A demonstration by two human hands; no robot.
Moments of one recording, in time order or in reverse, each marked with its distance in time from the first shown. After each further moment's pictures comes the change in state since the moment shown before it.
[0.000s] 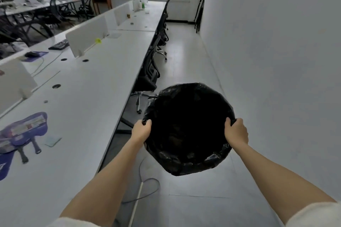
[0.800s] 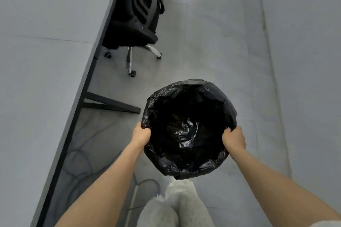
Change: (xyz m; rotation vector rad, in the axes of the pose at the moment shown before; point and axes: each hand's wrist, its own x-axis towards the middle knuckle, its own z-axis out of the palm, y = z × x) left_hand 0.523 -0.085 0.178 0.059 -0.107 -0.583; right_hand 0.404 -0.018 0.410 -0.275 -0.363 0.510
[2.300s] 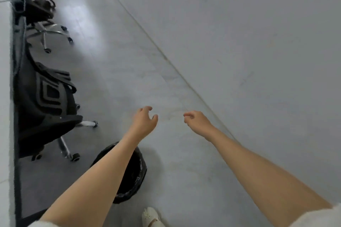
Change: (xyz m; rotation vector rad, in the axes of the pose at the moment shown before) left_hand -0.123 0.257 0.124 0.848 -0.315 0.904; right_hand -0.010 -0.048 -0.193 0.320 -0.038 -0.232
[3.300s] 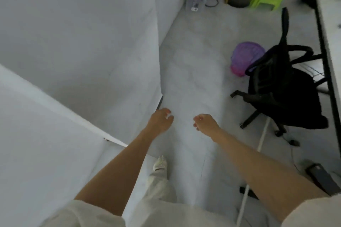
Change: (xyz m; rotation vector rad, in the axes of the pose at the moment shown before) left_hand -0.814 0.355 0.717 1.032 -1.477 1.464; right_hand -0.823 0.698 -0.063 1.270 1.368 1.356
